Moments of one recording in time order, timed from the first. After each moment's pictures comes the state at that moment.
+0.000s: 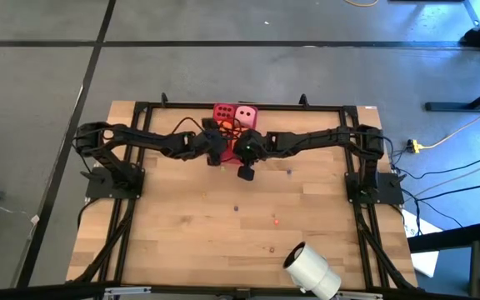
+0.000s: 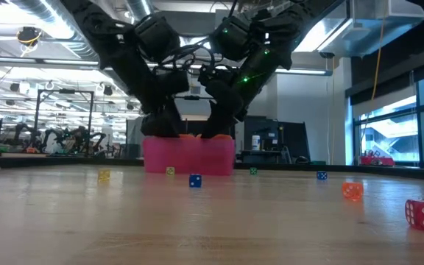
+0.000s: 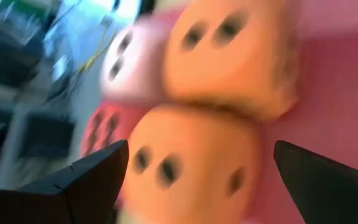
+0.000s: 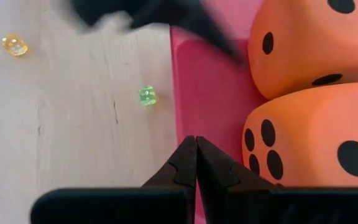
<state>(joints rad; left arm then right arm) 0.25 1.54 0.80 0.07 -0.49 0.52 -0.14 1.94 1.28 -0.23 0.04 -0.02</state>
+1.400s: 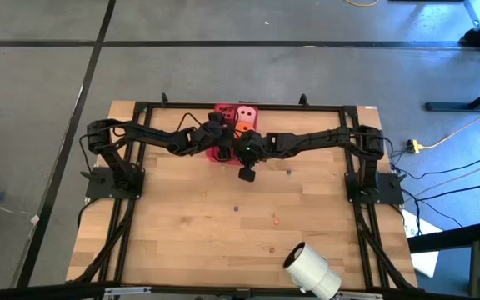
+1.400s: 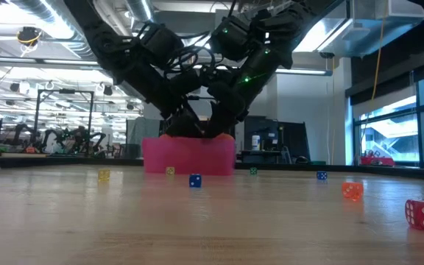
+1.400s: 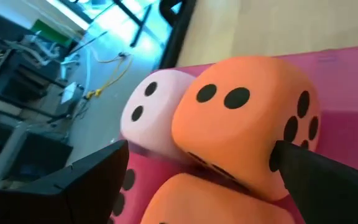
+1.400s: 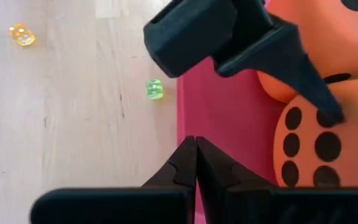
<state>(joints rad) 0.32 1.64 0.80 0.40 -0.37 0.53 -0.13 1.94 1.28 -0.25 0.03 -0.04</state>
